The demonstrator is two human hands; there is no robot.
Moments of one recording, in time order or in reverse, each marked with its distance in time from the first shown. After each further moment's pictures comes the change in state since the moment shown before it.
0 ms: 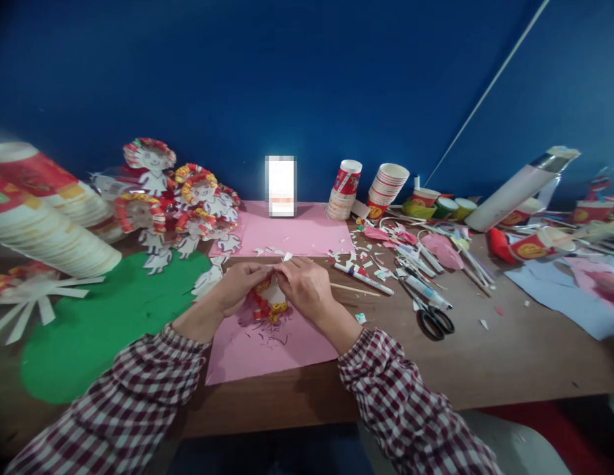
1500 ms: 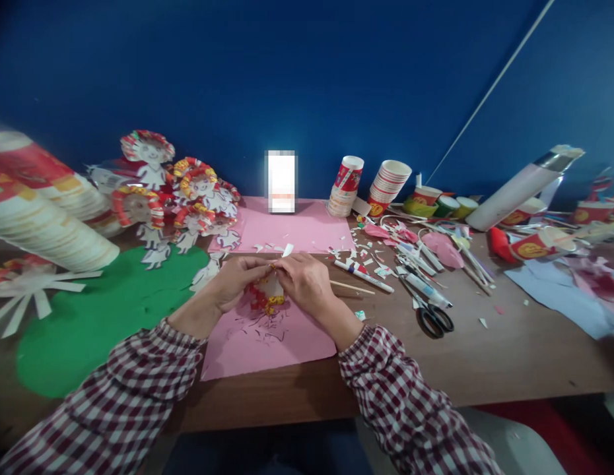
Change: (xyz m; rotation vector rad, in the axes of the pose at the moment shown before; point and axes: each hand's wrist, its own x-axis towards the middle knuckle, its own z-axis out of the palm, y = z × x) left_hand -0.001 0.007 0.000 -0.080 -0.031 -0.051; right_hand 0.000 0.004 -0.002 0.132 0.001 -0.004
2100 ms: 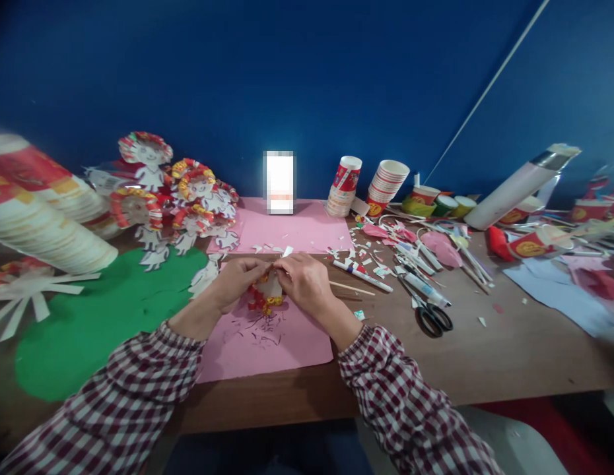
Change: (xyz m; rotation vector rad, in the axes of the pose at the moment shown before) left_hand -0.002 0.000 0.004 0.116 0.104 0.045; right_hand 0.001 -0.004 -0.003 -0.011 -0.023 0.050
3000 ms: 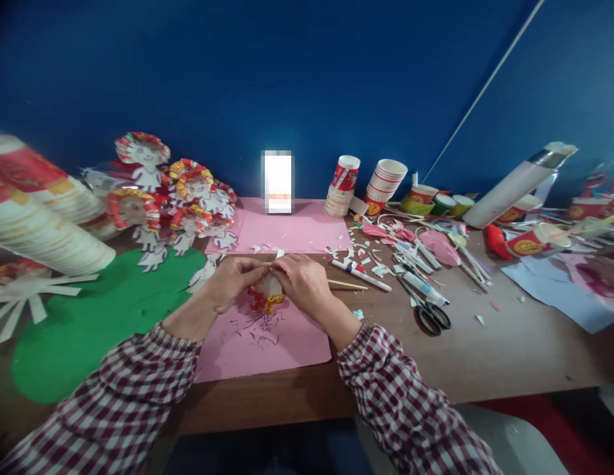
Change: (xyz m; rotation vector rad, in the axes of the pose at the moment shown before) left_hand -0.002 0.007 -0.003 0.038 -0.023 0.010; right_hand 0.000 0.002 0.003 -0.016 -0.038 0.028
